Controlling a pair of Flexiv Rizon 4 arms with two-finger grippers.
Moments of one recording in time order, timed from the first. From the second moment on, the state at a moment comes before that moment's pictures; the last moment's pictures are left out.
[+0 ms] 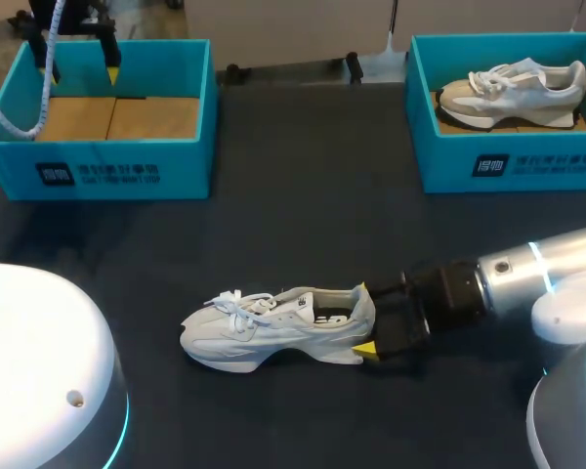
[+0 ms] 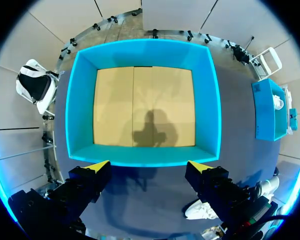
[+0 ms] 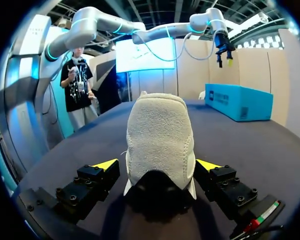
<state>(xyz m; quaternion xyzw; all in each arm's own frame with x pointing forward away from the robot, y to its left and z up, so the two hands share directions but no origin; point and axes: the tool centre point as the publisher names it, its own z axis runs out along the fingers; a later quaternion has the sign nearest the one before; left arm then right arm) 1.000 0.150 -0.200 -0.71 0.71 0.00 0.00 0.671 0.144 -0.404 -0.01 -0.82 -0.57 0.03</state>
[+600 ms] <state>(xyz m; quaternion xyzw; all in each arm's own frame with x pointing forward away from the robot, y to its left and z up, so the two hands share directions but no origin) 1.000 0.150 -0.200 -0.71 0.71 0.00 0.00 0.674 0.160 -0.407 -0.01 -0.82 -0.57 0.03</state>
